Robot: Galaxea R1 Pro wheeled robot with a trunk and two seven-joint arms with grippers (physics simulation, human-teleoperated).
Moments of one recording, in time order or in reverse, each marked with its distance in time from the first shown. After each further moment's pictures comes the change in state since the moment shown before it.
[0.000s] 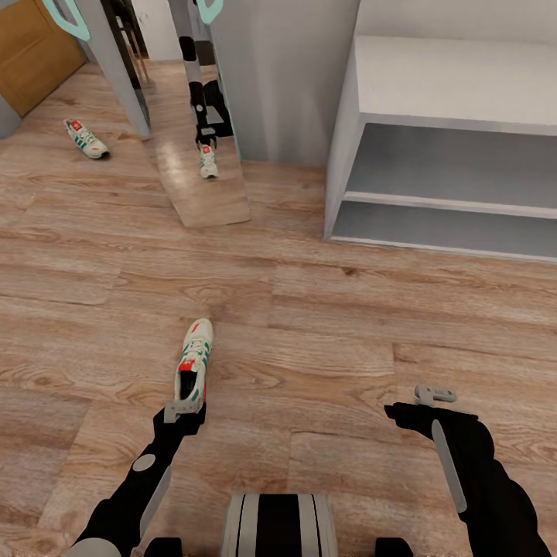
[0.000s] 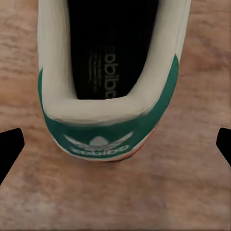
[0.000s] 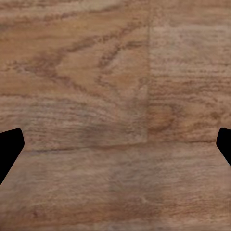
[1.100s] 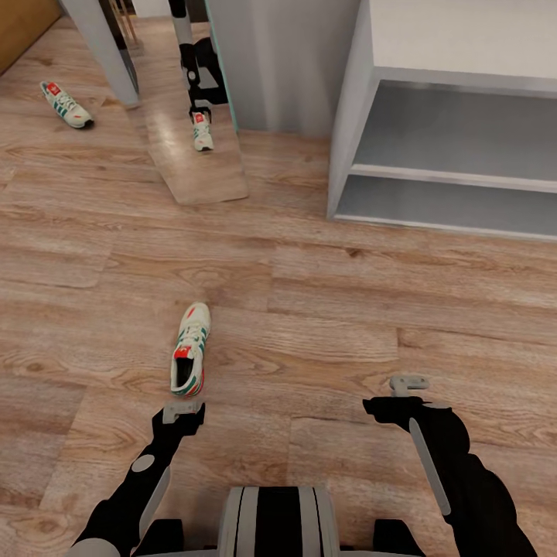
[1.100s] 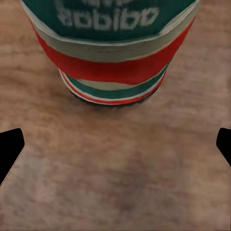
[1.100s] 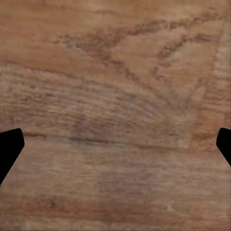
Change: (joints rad) left arm 0.001 0.000 0.010 0.000 0.001 0.000 0.000; right arm 0.000 -0.001 0.166 -0.057 0.003 0.000 -0.007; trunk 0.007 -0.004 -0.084
